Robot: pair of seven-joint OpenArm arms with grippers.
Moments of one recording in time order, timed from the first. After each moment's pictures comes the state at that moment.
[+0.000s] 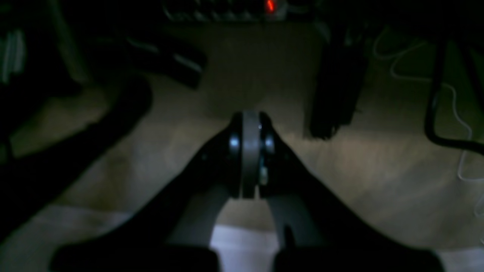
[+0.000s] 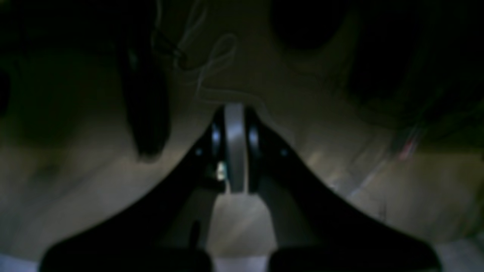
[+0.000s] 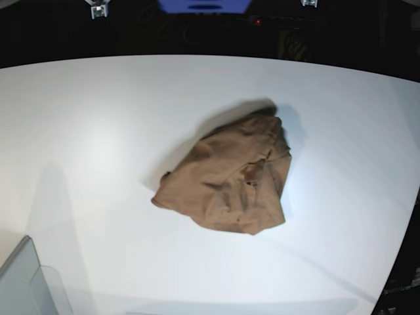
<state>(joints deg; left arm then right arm) 40.5 -12.2 4.0 59.6 -10.8 0.6 5.5 -42.8 10.4 2.7 67.8 0.4 0.1 -4.1</state>
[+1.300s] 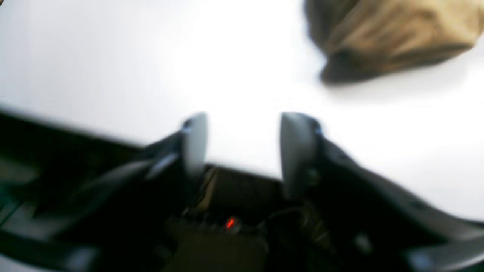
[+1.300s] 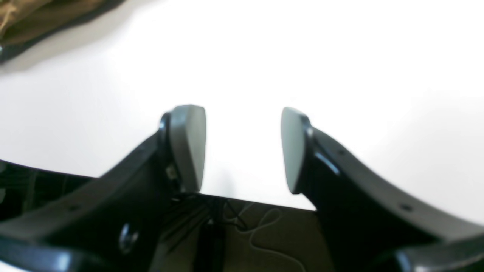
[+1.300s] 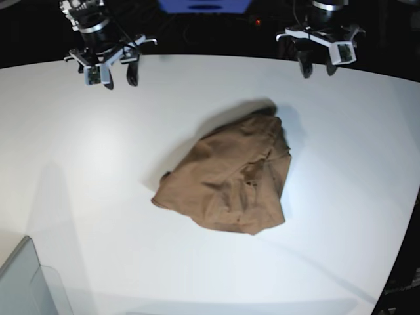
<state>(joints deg) 50.4 -1.3 -6.3 116.0 -10.9 0.3 6.7 -44.5 10.7 -1.7 117.6 9.0 0.2 -21.0</state>
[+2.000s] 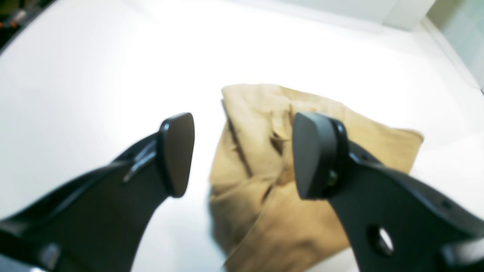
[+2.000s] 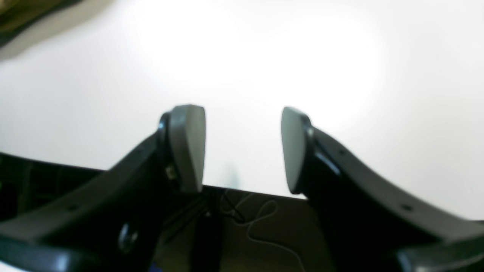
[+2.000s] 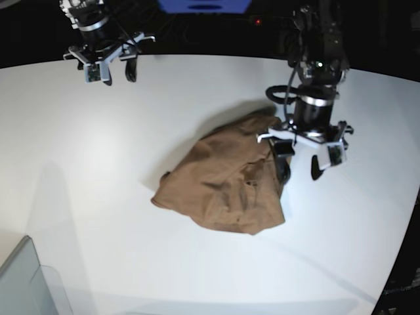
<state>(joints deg) 17.2 0.8 -1.3 115.0 -10.8 0.9 22.4 -45.0 11.2 -1.5 116.4 8.7 0.0 -21.0</state>
